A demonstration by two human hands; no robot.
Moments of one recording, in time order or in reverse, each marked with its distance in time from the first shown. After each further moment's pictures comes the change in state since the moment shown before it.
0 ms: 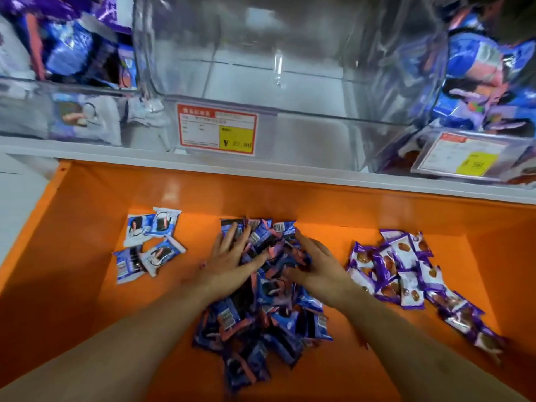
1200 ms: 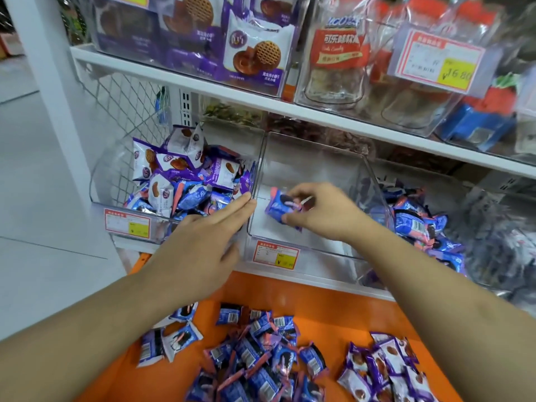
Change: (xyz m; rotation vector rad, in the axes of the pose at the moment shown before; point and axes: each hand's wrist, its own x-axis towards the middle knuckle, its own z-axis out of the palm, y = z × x) left_hand -0.188 0.069 -0.232 0.295 0.742 0.552; right_hand -0.035 -0.329 -0.158 -0.384 0.346 -0.444
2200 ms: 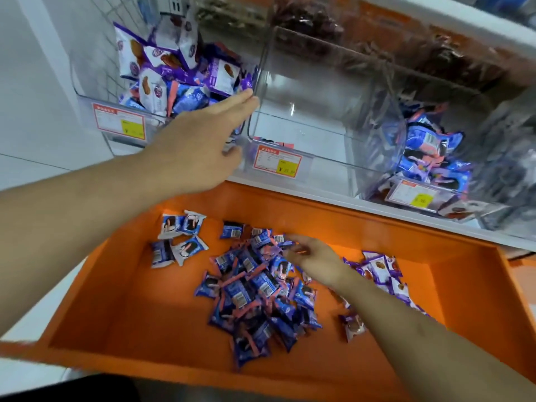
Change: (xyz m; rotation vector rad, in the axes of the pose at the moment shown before) left_hand 0.002 0.005 -0.009 -0.006 -0.073 -0.051; right_hand -0.156 0.116 0.169 0.325 -0.376 0.350
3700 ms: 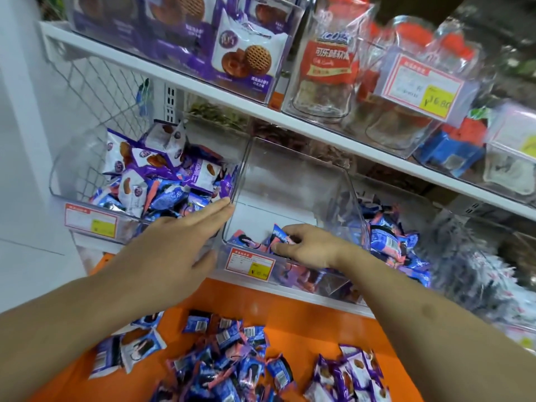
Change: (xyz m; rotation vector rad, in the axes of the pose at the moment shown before) left_hand 0.002 0.000 0.000 0.066 -0.032 -0.002; right_hand 0.057 -0.155 -0.161 -0.455 0.092 -0.146
